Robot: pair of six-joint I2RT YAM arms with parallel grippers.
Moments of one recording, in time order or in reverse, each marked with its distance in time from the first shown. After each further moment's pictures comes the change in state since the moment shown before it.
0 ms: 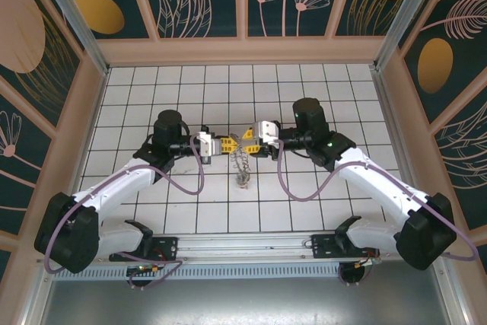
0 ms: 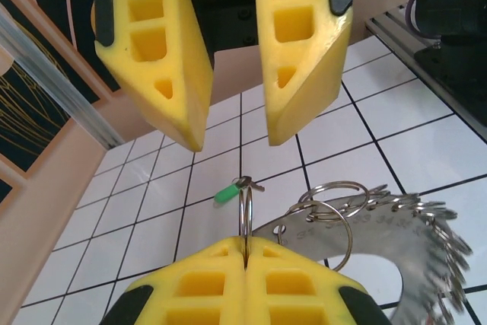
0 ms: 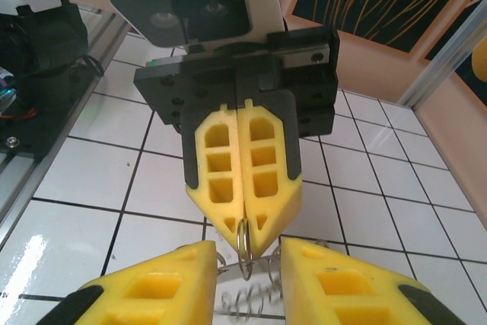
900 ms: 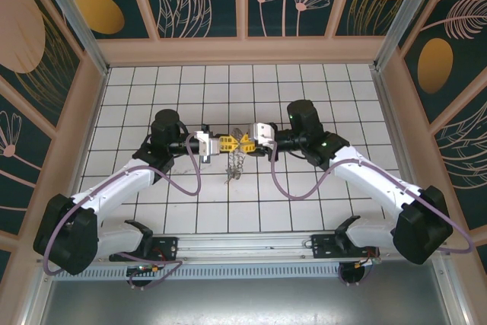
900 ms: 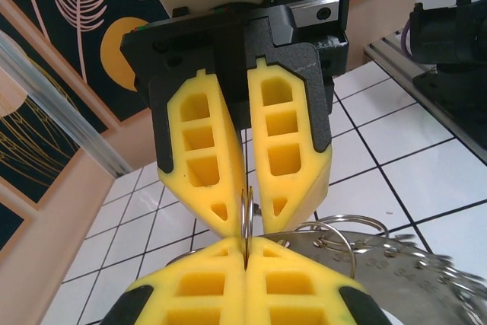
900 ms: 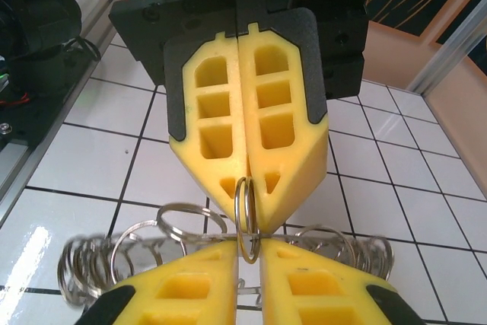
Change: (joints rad) left arm -0.006 -0.011 0.002 0.085 0.041 -0.059; right arm 0.019 0.045 -0.011 0.024 0.025 -0.010
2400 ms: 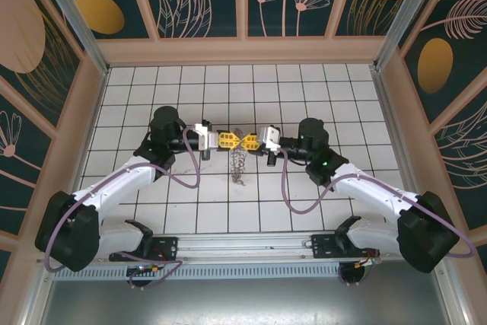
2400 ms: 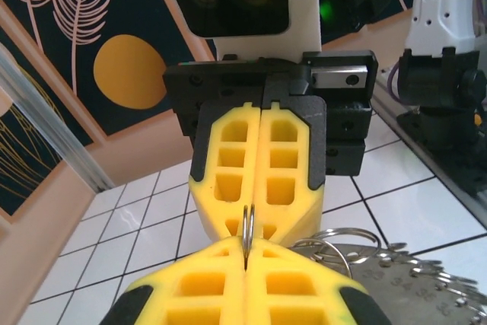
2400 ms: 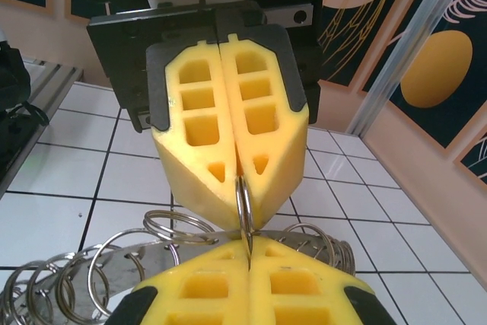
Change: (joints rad) left arm 0.000 0.024 0.030 0.069 0.060 -0.147; right arm 0.020 -0.073 -0.266 0.547 0.078 0.266
